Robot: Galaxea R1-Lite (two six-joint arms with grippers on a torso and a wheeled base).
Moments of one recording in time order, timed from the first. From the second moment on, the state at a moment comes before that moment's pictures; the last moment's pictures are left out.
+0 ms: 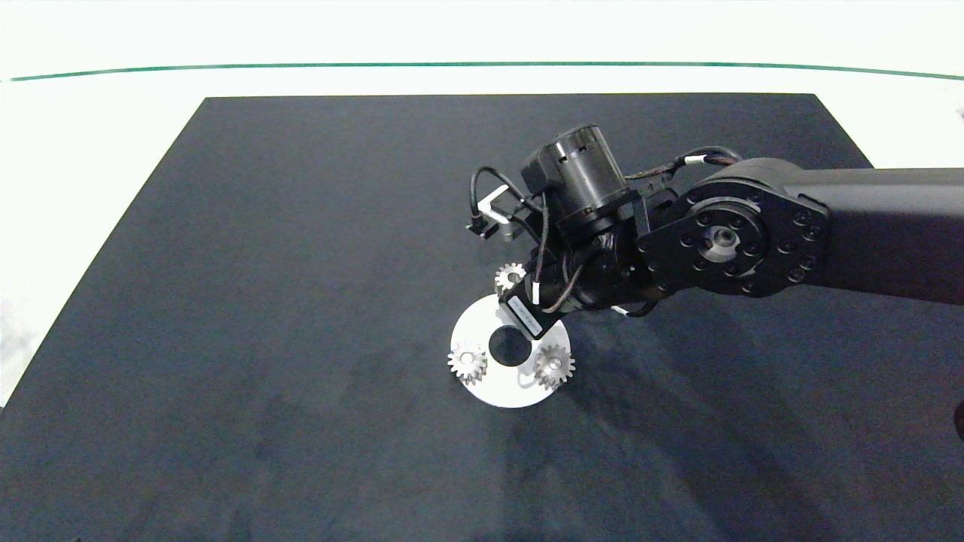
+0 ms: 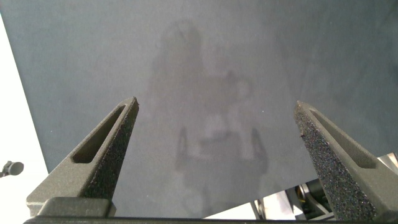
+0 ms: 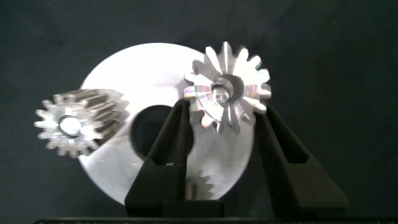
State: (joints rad) left arm -0.61 0.54 -0.63 0.44 0.38 0.12; right arm 0.76 2.06 -1.82 0.46 -0.25 -0.23
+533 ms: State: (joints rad) left arm -0.61 0.53 -0.63 0.44 0.38 0.12; right arm 0.77 2.05 -1.81 0.46 -0.25 -0.23
